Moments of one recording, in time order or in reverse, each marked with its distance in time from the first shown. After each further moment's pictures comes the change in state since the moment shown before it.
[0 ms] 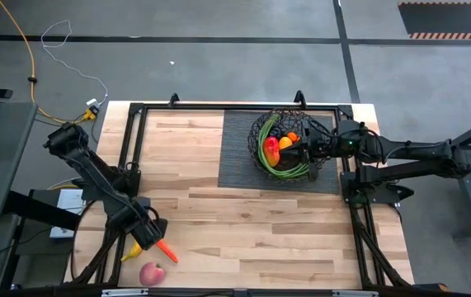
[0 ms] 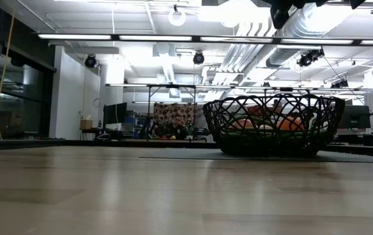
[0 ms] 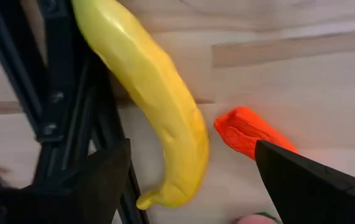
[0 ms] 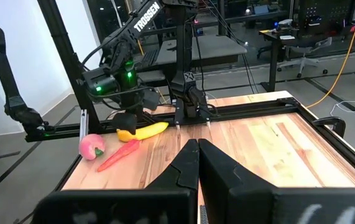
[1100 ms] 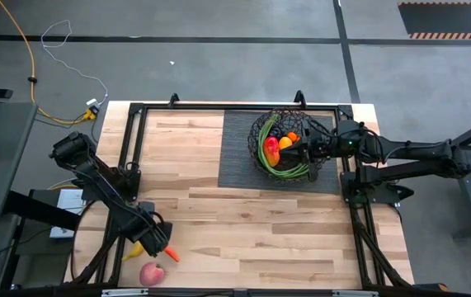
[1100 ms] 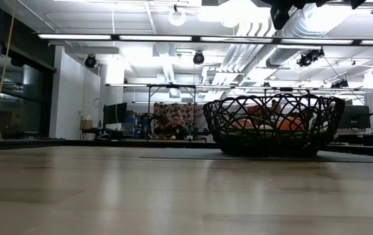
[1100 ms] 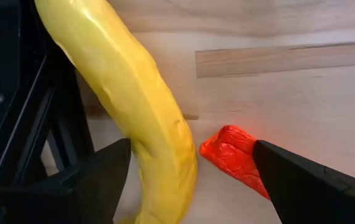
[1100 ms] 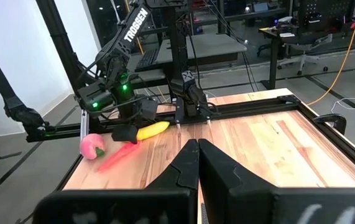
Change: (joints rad) left arm -0.005 0.151 0.001 0.092 -0.039 -0.044; right arm 0.000 0.000 0.000 -0.006 0.000 0.010
